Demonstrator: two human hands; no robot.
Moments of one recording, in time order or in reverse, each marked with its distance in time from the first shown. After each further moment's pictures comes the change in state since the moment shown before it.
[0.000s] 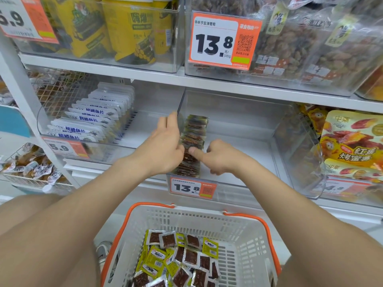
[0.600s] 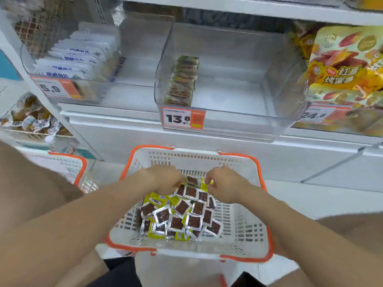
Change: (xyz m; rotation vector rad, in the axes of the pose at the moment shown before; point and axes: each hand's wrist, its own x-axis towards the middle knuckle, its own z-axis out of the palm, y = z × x) left_hand -0.106 -0.055 0.180 0.480 -0.791 0.278; right_hand -0.108 0.155 0.140 -0.429 -0.193 -0.109
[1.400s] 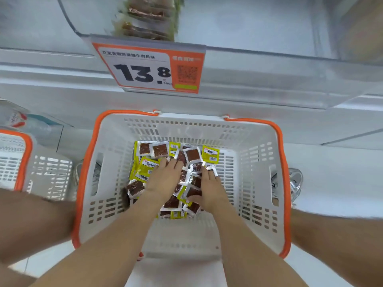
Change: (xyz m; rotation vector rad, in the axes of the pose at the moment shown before) left_hand 0.117 0.026 0.173 -0.085 0.194 -0.259; right_hand 0.089 0.058 0.236 0.252 -0.081 0.305
